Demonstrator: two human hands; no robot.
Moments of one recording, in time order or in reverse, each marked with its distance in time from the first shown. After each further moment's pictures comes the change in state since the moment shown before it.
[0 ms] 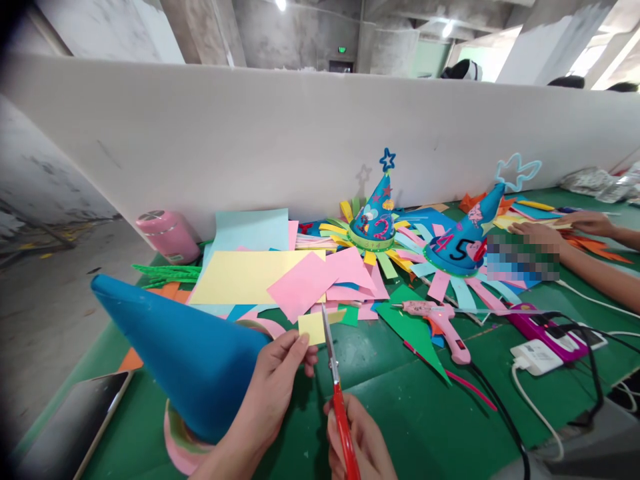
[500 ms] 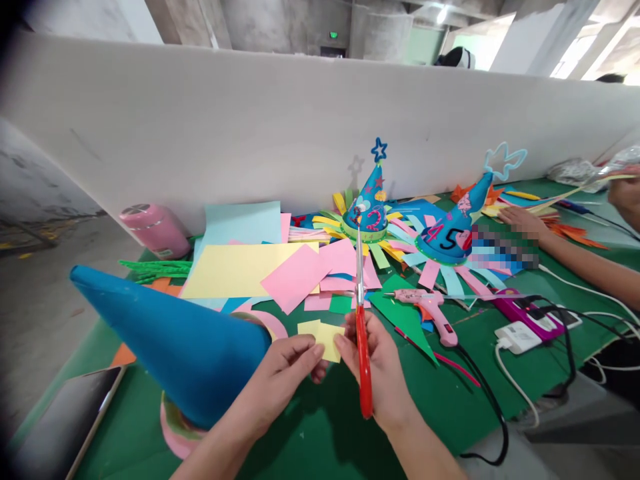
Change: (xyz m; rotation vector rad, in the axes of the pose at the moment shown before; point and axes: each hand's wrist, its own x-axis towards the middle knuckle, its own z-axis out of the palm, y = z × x) left_hand -0.006 0.007 0.000 0.052 -0.377 -0.019; right_hand 0.018 -0.074 0.007 -0.262 0.114 -0.459
